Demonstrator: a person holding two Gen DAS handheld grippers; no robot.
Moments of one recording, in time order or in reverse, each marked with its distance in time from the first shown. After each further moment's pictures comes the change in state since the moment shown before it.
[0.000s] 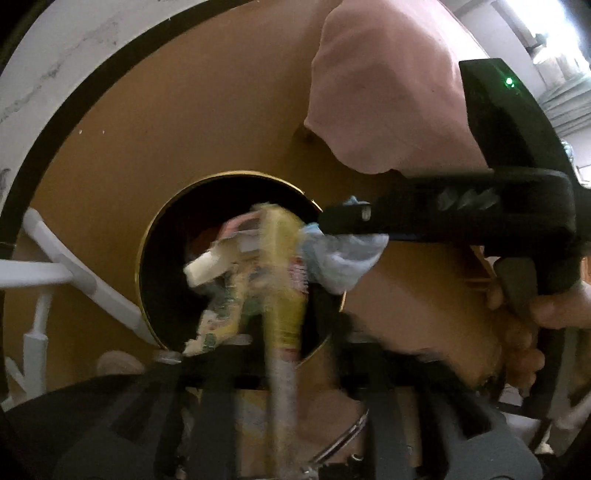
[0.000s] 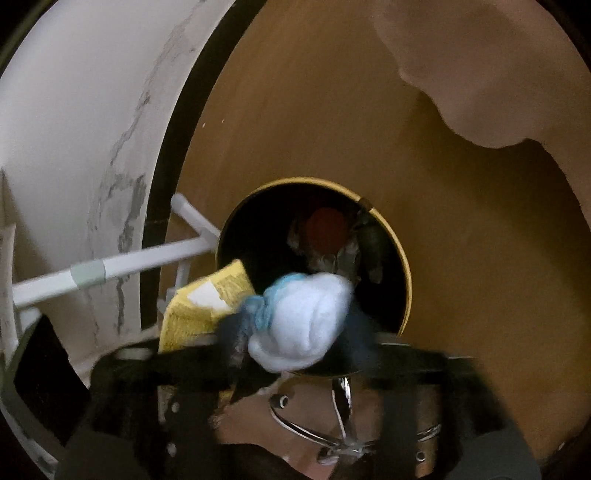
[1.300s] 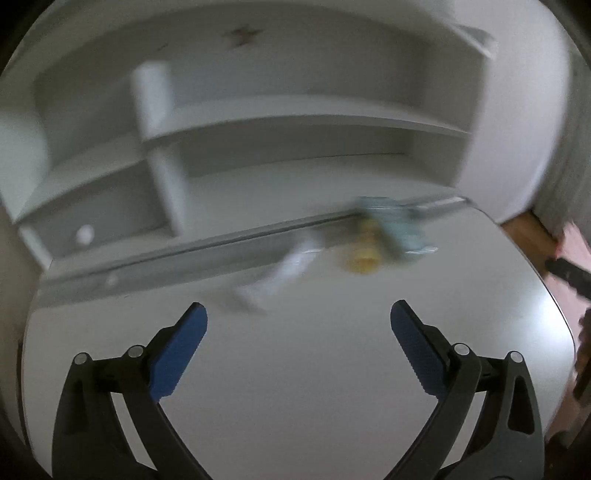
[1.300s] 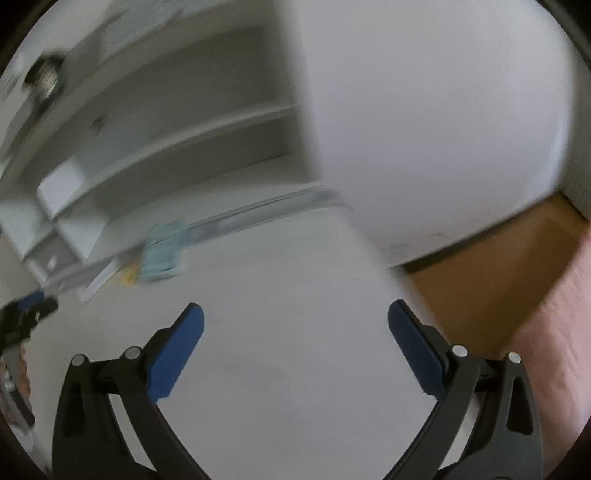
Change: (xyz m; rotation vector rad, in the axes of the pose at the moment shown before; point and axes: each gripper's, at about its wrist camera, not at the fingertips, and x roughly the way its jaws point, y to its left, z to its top) left arm -0.497 0.246 -0.297 -0.580 -0.775 0.617; right arm -0.151 0.447 -0.213 -0.917 -0.633 -0.014
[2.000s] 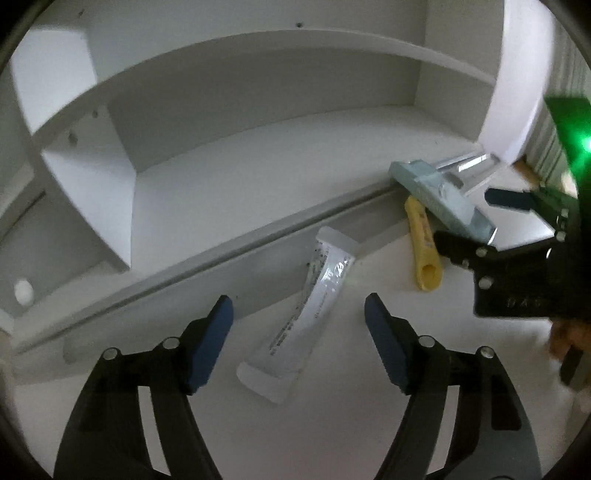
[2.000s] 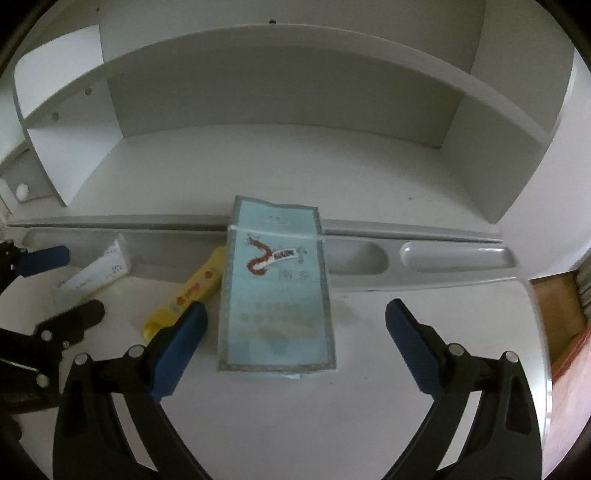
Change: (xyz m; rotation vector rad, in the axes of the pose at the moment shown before) left arm 0.099 -0.005 0.027 0.199 0.122 -0.040; right arm 0.156 0.167 0.043 -0.291 0.168 -0.024
